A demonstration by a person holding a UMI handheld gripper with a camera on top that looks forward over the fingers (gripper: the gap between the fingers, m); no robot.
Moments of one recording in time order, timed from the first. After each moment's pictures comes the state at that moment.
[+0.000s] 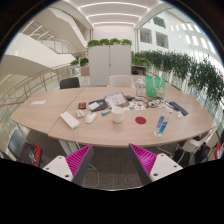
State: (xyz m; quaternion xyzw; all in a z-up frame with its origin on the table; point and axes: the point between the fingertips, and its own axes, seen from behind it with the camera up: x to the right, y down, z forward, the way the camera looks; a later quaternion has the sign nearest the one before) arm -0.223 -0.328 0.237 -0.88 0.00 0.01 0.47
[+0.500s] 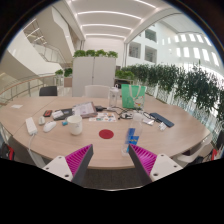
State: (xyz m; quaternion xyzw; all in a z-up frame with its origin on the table) arm -0.017 -0.201 0.165 -0.84 0.03 -0.07 0.54
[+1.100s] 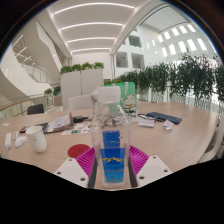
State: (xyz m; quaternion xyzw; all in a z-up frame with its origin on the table) arm 0.109 -0.012 0.059 -0.78 0.10 -0.04 0.62
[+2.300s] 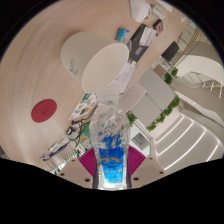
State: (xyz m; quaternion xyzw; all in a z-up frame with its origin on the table) arm -0.049 0.144 0.198 -0.41 -0.64 -0.63 0.14
